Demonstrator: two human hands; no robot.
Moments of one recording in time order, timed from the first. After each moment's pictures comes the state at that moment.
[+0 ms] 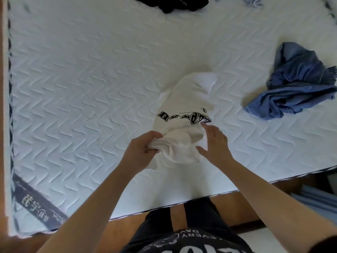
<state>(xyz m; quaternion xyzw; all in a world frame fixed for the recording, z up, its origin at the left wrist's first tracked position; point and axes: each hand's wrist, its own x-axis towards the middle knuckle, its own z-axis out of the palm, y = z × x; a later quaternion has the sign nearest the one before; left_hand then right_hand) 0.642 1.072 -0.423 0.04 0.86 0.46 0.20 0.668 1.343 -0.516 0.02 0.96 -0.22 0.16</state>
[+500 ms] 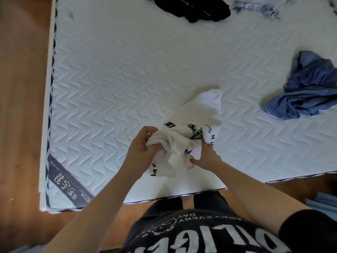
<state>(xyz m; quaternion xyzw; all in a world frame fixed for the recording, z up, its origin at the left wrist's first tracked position) 0.722 0.982 -0.348 -0.06 0.76 0.63 0.14 0.726 1.215 -0.518 0.12 0.89 -0.21 0.38</state>
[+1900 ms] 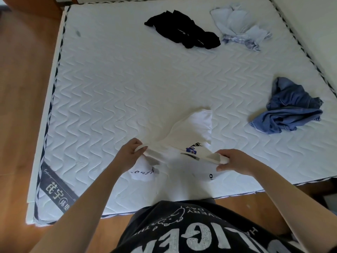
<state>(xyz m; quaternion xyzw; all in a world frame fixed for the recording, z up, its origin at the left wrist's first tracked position) 0.709 0.895 -0.406 0.00 0.89 0.43 0.19 0.734 1.293 -0.386 0.00 0.86 -0.34 0.37</state>
